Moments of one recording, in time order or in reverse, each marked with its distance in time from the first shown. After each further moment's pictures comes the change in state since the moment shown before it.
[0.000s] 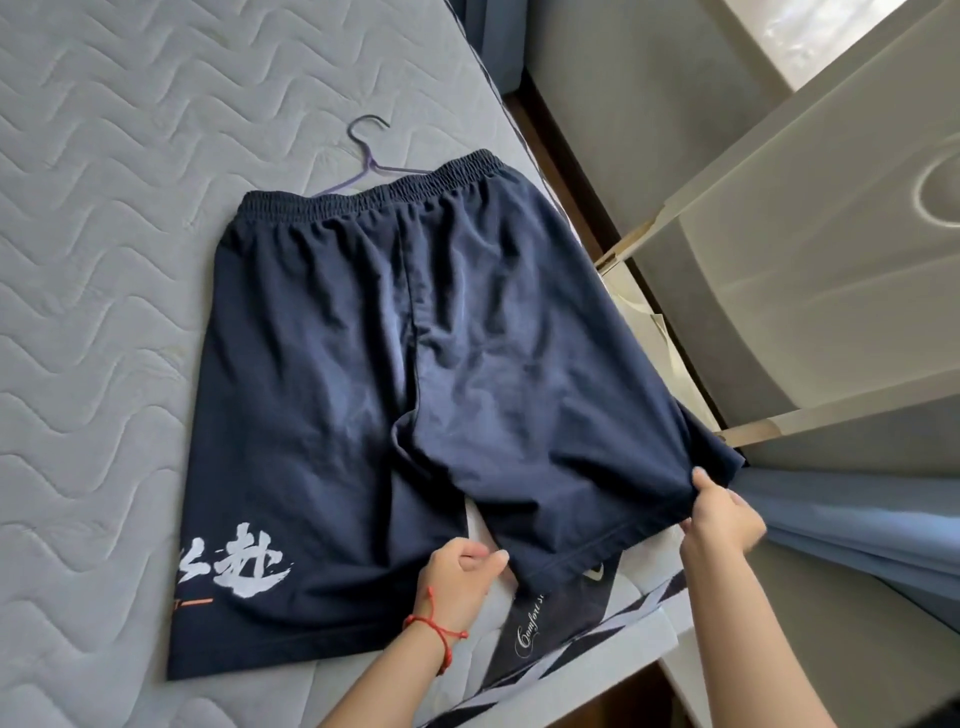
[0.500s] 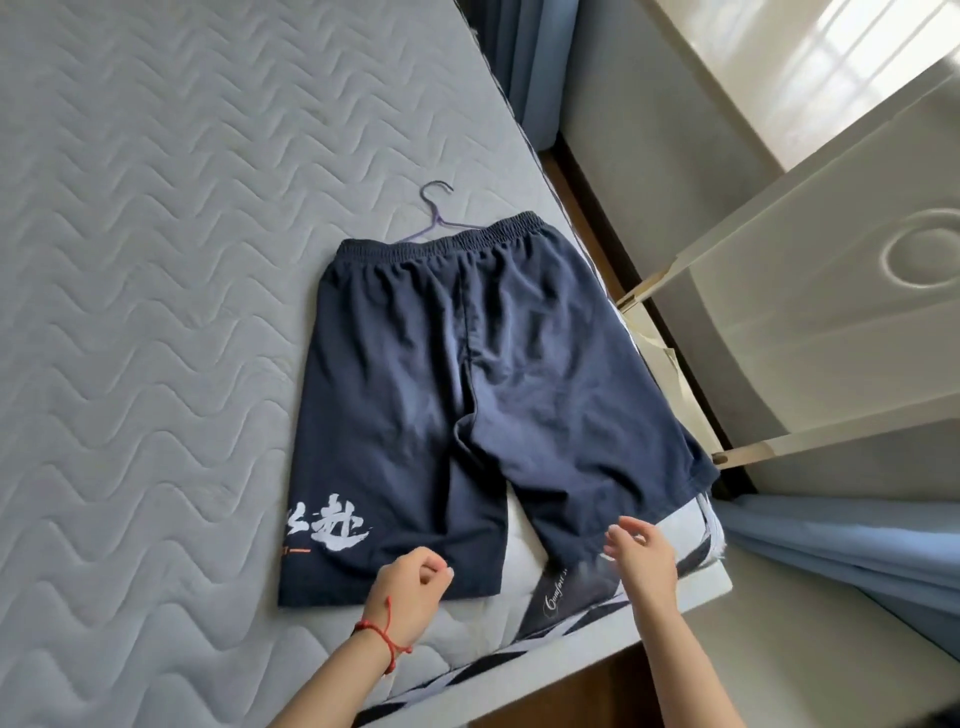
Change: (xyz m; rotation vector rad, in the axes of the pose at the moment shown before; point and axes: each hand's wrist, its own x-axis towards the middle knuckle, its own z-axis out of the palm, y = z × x) left_hand -0.083 -0.006 -0.100 0.353 0.111 0.174; right_hand -0.119 0.044 -0.046 -0.526 -0.459 -0.268
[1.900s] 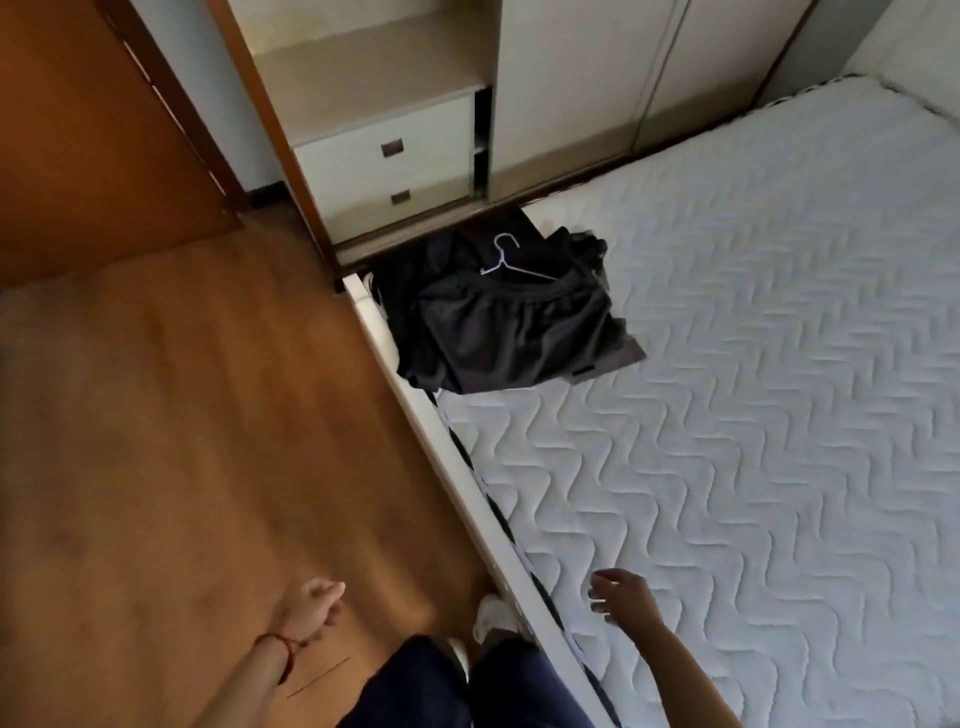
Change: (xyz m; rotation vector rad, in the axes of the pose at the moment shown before) left_hand -0.473 -0.559 -0.276 -1.276 0.779 -0.896; right_hand -0.579 0.063 0.439 -1.183 -0.989 -0.573
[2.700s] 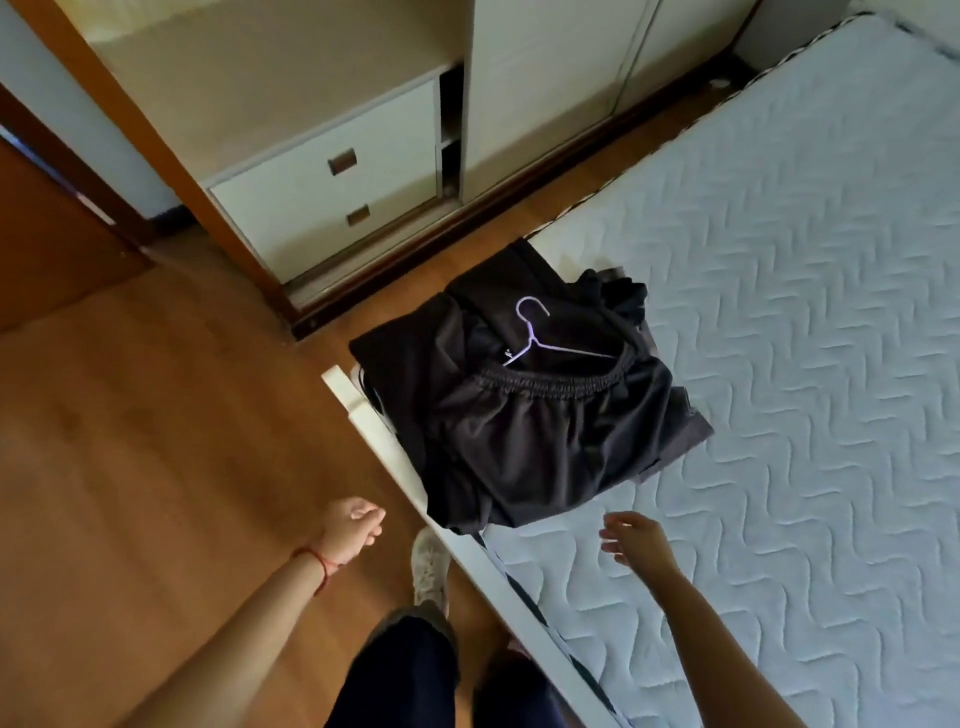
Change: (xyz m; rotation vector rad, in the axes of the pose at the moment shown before) left_hand 0.210 0.332 -0.105 0.192 -0.169 0.255; right_hand 0.134 -0.301 0.089 0.153 0.165 0.027
